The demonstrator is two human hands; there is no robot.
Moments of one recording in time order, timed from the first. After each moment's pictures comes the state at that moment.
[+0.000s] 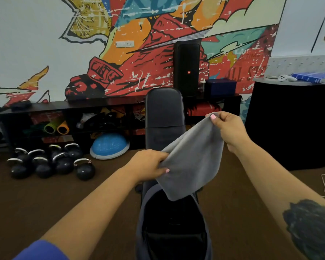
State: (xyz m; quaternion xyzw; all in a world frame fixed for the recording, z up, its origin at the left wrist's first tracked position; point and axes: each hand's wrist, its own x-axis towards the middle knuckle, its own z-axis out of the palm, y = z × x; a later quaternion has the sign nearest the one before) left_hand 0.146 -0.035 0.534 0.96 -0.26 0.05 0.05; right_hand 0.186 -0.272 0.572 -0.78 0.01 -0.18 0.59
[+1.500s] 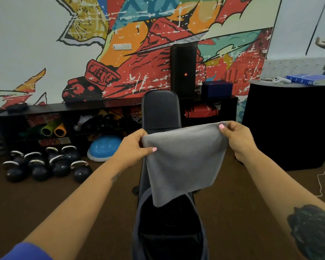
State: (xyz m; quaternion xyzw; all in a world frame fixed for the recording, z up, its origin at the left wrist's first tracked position) left_hand 0.159 -0.018 0.551 0.90 -0.14 0.14 0.39; right_hand 0.181 -0.310 0.550 -0.76 0.04 -0.20 0.62
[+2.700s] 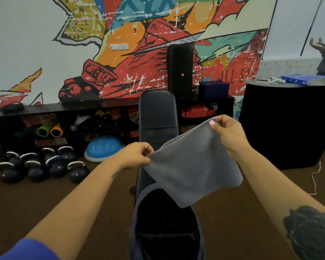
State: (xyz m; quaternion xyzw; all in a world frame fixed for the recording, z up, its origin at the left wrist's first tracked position) left_hand 0.161 -0.026 0.549 0.95 -0.13 -0.05 0.28; right_hand 0.164 -0.301 0.566 -0.75 -0.02 -0.19 0.63
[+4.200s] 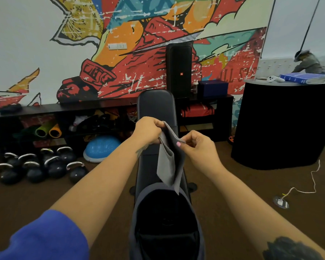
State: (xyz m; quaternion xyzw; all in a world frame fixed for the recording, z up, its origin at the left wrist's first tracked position) left_hand 0.172 -0.088 0.601 0.87 0.00 0.06 0.49; right_hand 0.135 -0.240 0.540 -0.83 -0.10 -0.19 0.52
